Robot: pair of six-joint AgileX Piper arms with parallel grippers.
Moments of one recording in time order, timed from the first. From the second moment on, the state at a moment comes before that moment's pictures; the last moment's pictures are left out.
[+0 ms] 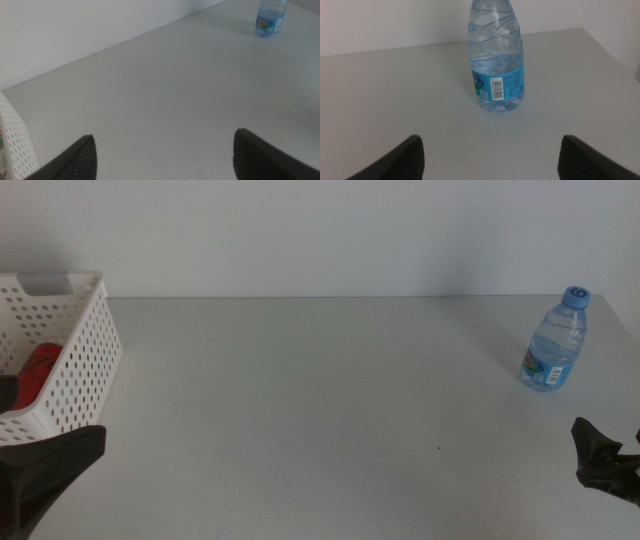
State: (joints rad) left arm -0.45 0.49 -0.71 -0.11 0.70 0.16; right arm 0.03 1.48 -0.05 0.04 -1.13 0.12
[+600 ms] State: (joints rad) left arm -0.45 0.49 -0.71 -0.11 0.70 0.16; right arm 0.03 1.87 -0.50 0.09 -1.14 0.01
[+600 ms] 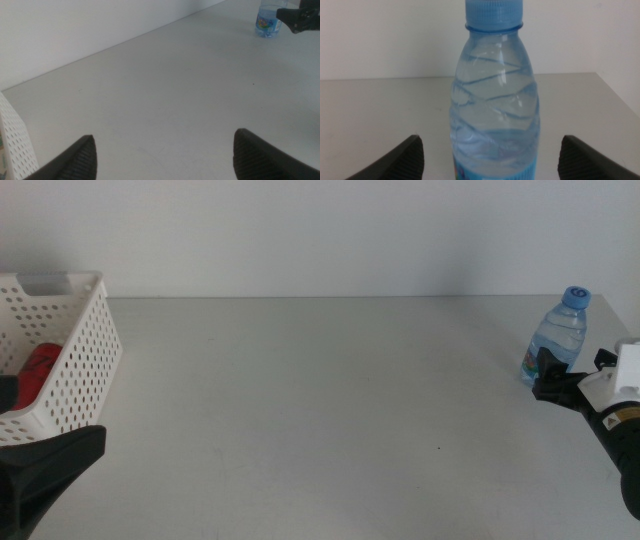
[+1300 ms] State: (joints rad) left arm -0.45 0.49 -0.71 -0.11 0.70 0.16; right arm 0.03 2.09 -0.79 0.08 -1.14 -0.02
